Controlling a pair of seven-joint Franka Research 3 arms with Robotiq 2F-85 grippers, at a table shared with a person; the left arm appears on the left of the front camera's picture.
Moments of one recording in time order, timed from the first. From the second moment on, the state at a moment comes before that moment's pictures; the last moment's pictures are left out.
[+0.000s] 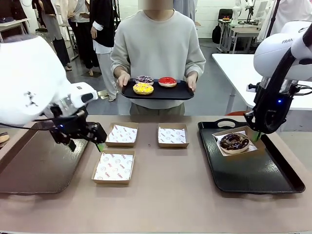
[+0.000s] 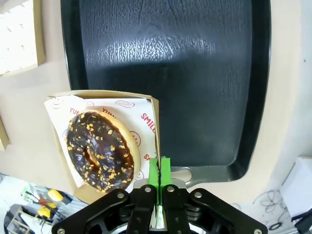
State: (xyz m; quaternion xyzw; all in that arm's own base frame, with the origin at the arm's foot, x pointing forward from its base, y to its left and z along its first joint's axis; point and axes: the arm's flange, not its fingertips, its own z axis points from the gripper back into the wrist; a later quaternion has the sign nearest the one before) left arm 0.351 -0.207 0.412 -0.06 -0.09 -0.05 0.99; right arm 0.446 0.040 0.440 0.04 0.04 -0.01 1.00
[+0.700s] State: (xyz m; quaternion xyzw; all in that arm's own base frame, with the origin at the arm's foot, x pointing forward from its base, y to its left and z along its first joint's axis) left arm 0.372 -0.223 0.349 -0.04 -0.07 -0.05 1.00; right arm 0.445 0.040 0.441 0.04 0.04 -0.01 1.00
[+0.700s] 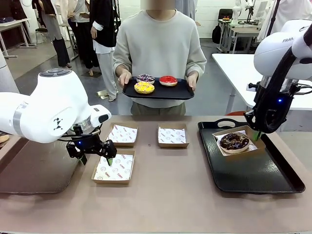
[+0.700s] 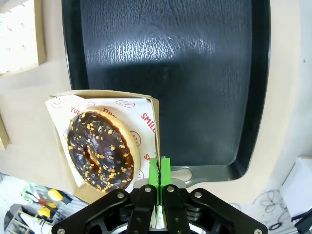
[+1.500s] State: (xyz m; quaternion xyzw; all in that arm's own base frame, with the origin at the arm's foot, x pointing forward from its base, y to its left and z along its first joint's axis) left arm 0.373 -0.222 0.351 -0.05 -0.07 -0.05 1.00; right arm 0.445 0.040 0.441 0.04 0.04 -0.01 1.00
